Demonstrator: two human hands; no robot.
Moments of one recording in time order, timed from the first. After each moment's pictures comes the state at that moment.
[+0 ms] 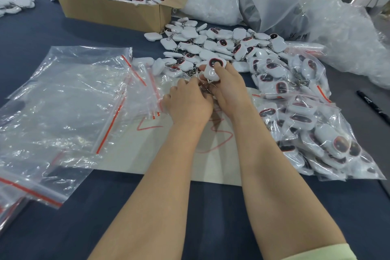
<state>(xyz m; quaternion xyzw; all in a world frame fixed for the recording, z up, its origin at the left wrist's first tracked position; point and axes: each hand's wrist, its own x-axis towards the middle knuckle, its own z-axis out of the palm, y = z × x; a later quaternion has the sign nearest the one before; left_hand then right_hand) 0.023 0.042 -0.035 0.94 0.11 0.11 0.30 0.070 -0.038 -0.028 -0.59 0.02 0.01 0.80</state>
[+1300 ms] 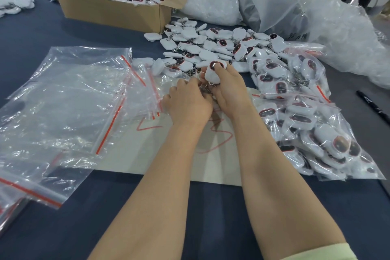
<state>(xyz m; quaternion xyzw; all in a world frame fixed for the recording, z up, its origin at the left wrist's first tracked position) 0.022 0.042 -0.034 0.94 0.11 0.10 0.30 0.074 -0.039 -0.032 -0.60 0.03 0.00 0.80</state>
